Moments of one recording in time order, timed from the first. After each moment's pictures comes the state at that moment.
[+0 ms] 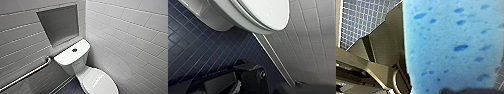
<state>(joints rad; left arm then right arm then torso) 0.87 2.48 -1.57 0.20 0.28 -0.37 -1.65 2.64 -2.20 0.01 0.51 0.27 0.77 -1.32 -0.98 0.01</state>
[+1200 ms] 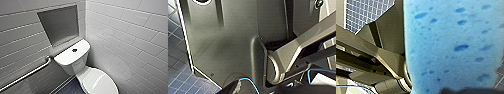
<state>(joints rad) 1.35 2.61 -2.02 0.43 0.17 -0.37 -1.62 2.69 -2.22 -0.03 0.39 0.26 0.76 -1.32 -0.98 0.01</state>
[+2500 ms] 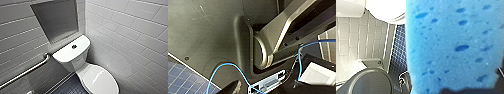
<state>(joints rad) 1.40 2.71 -2.11 0.45 0.14 -0.32 -1.30 2.08 -1.39 -0.06 0.40 0.27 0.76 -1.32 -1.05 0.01</state>
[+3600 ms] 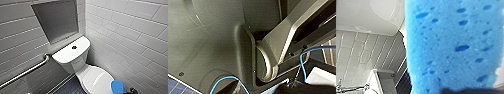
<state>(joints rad) 1.41 2.75 -2.15 0.45 0.13 -0.32 -0.72 2.17 -1.39 -0.07 -0.01 0.38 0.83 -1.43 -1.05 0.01</state>
